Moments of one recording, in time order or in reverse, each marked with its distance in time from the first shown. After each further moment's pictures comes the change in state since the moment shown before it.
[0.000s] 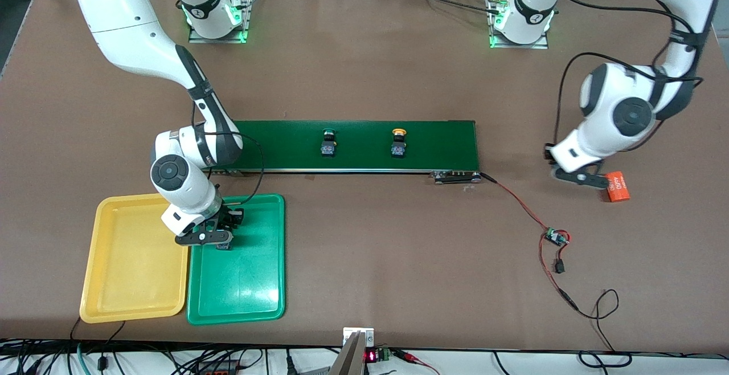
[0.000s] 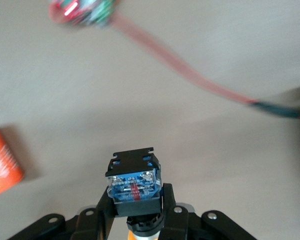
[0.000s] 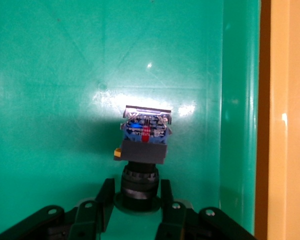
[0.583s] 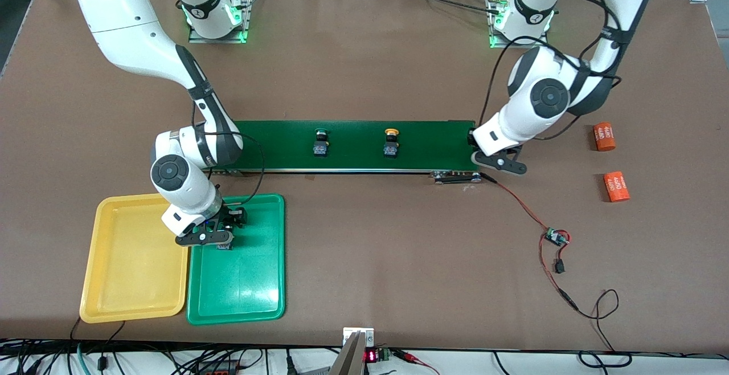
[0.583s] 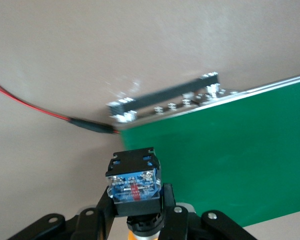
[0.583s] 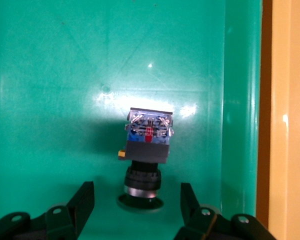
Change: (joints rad) left arm -0.143 0.036 -0.137 0.022 -0.246 0.000 -0.187; right arm 0.001 -0.005 0.006 0.009 0.001 -0.018 0.001
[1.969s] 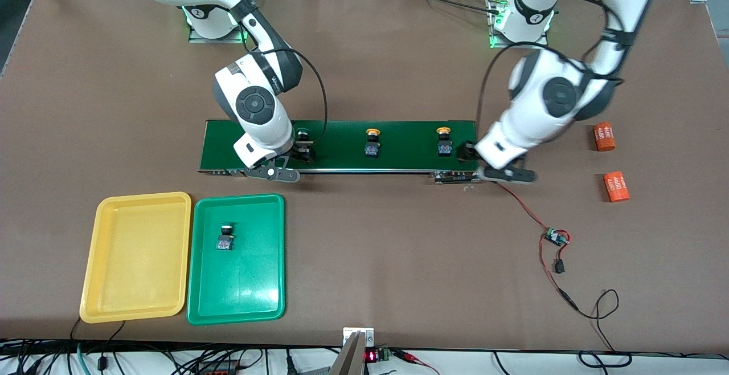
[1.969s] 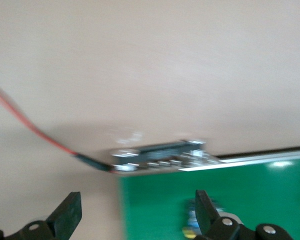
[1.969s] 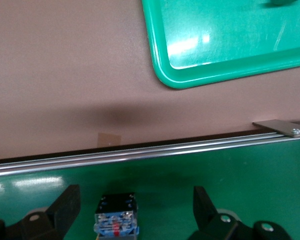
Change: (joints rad) left arm 0.072 -0.006 0.013 0.094 -0.024 0.037 -0.080; right arm 0.140 -0.259 0.202 -0.196 0.002 -0.257 0.516
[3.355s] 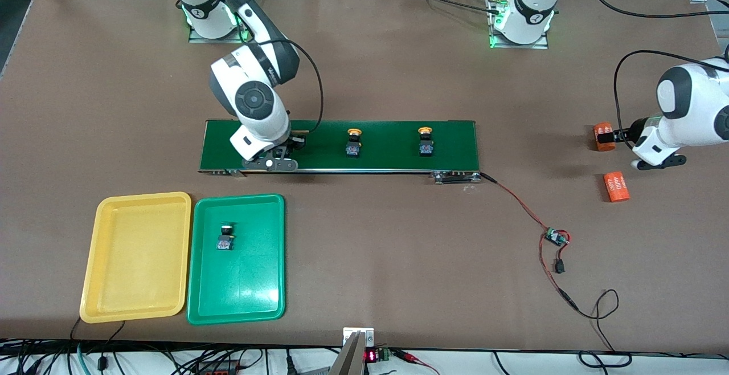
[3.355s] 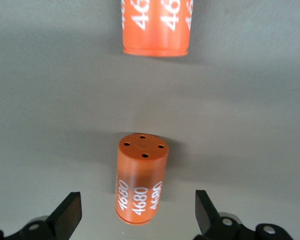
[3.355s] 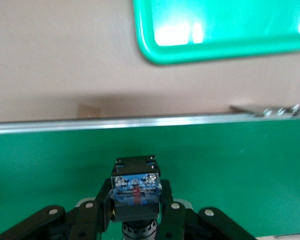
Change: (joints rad) left arm 0.568 0.087 0.115 -0.121 0.341 -0.152 0.267; right arm -0.032 -0.076 0.018 -0.024 -0.001 -0.094 -0.098
